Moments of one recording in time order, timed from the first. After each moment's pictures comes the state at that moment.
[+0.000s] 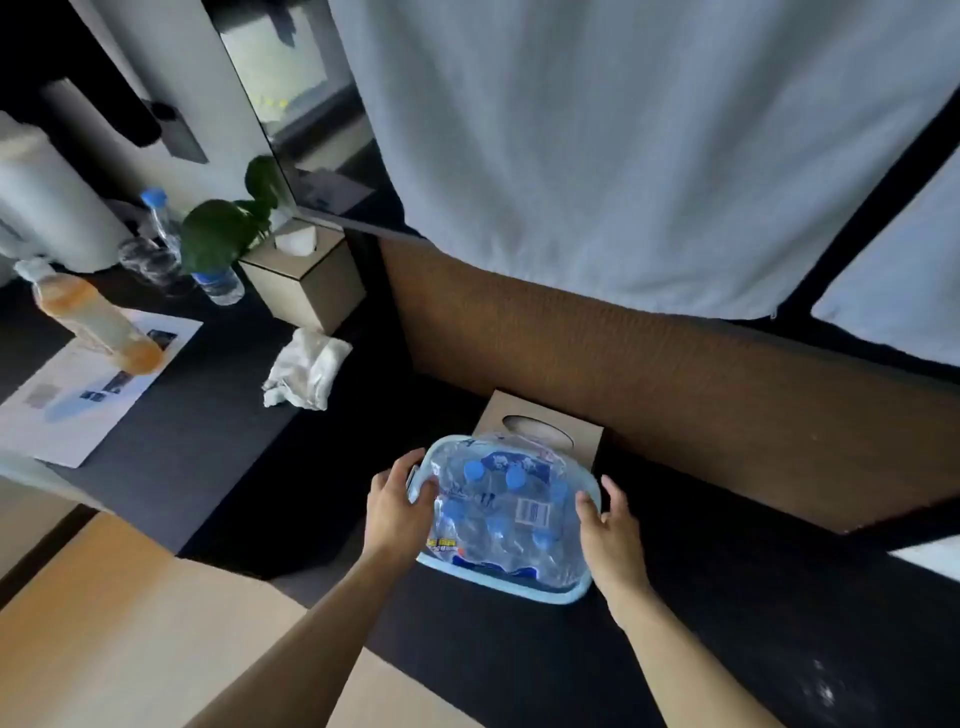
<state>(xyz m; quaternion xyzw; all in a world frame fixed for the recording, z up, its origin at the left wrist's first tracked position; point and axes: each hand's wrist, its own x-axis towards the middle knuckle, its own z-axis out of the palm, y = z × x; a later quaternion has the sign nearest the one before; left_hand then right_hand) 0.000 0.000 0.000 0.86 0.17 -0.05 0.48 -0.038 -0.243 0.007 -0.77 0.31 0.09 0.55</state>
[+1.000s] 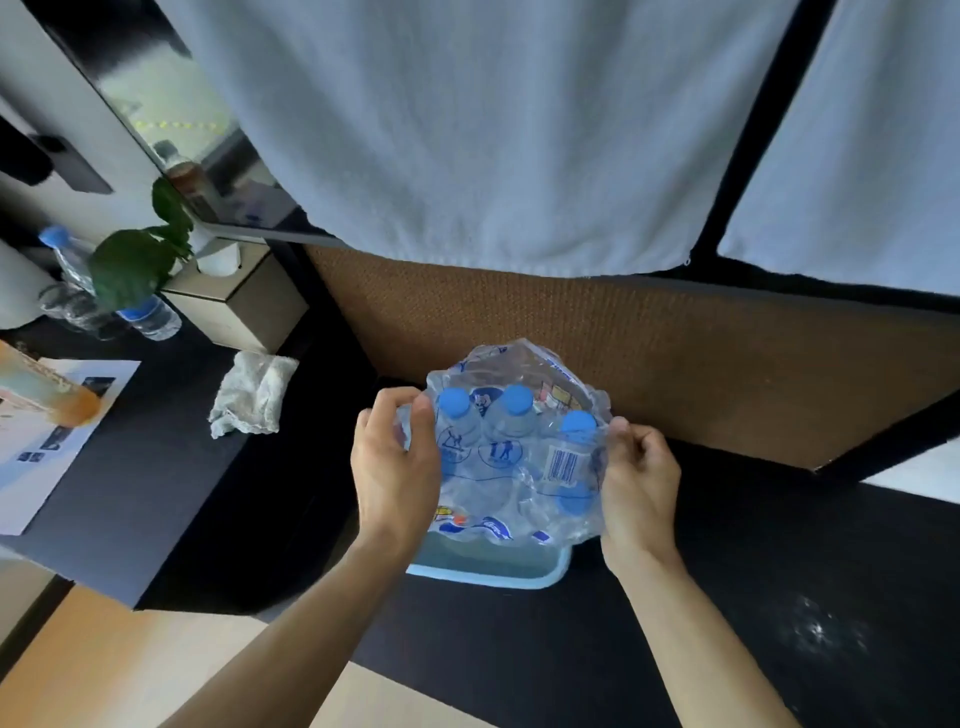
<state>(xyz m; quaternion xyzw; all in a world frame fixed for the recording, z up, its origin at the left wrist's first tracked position) 0.006 -0.087 0.110 0.85 0.06 0.11 0.51 -0.037 -0.278 0.070 -0.61 0.35 -0.17 0.69</state>
